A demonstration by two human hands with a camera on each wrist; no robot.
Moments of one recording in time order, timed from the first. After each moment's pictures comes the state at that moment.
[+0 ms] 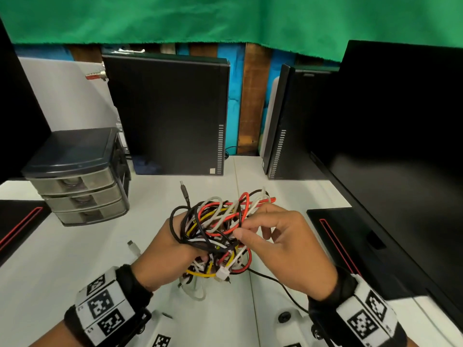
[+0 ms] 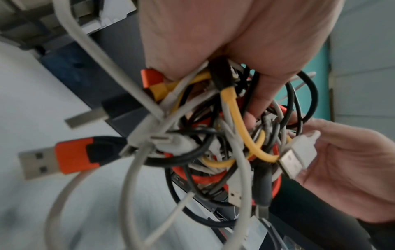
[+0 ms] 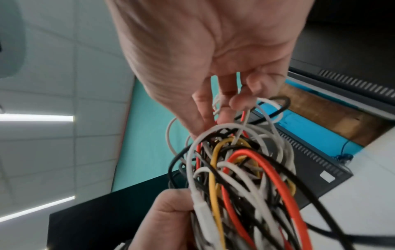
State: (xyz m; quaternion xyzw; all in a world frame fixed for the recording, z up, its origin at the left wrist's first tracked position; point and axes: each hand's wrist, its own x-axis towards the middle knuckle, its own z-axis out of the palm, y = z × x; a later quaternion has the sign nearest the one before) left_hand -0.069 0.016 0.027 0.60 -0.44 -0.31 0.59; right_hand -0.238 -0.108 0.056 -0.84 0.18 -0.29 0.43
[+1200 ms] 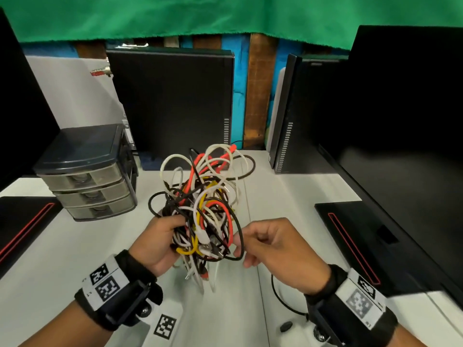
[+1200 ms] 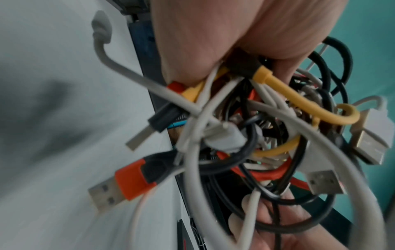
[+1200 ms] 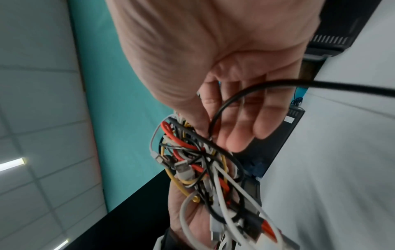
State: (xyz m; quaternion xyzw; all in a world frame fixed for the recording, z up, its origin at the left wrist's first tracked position) left_hand -0.047 0.013 0.017 0.51 -0.14 -0.44 0.73; right_hand -0.229 -0.106 0.037 -0.75 0.22 -0.14 0.61
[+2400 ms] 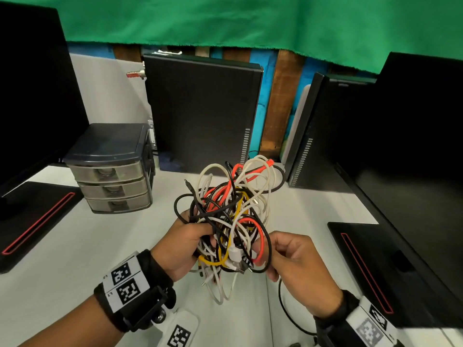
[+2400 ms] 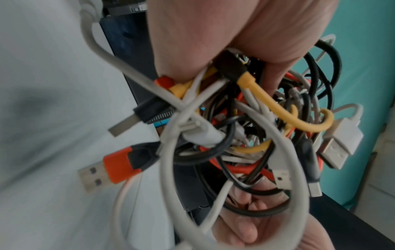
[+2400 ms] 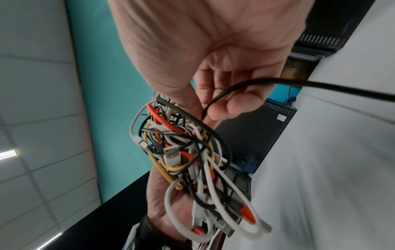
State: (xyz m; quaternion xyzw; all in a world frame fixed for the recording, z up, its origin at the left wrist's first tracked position) left_hand -0.062 0.018 0.032 0.53 -0.17 -0.39 0.73; right_hand -0.226 -0.100 0.032 -0.71 0.23 -0.22 0.63
